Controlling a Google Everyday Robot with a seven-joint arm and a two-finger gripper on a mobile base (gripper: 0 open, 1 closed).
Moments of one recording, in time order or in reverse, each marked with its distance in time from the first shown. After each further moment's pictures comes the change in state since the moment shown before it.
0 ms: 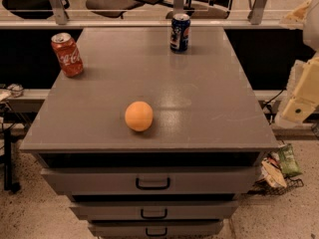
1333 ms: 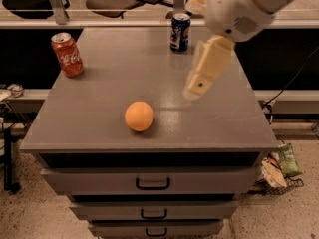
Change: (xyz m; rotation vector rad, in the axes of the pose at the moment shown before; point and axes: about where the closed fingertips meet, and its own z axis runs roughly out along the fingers) arm -0.147 -0.020 0.046 -0.040 -0.358 -0.183
